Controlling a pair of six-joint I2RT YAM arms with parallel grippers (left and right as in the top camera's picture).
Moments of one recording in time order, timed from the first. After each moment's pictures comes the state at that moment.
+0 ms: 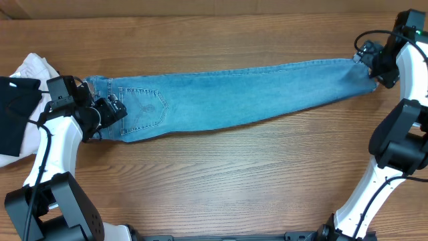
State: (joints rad) left arm 0.33 1.63 1.06 -0.59 0.24 -0.25; right arm -0.36 2.27 2.05 -1.05 -0.05 0.36
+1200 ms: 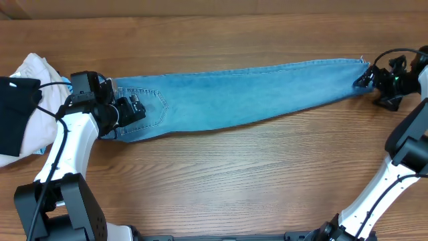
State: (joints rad) left arm 0.20 1.63 1.06 -0.62 0.25 -0.23; right arm -0.55 2.40 2.00 -1.11 -0.42 0.01
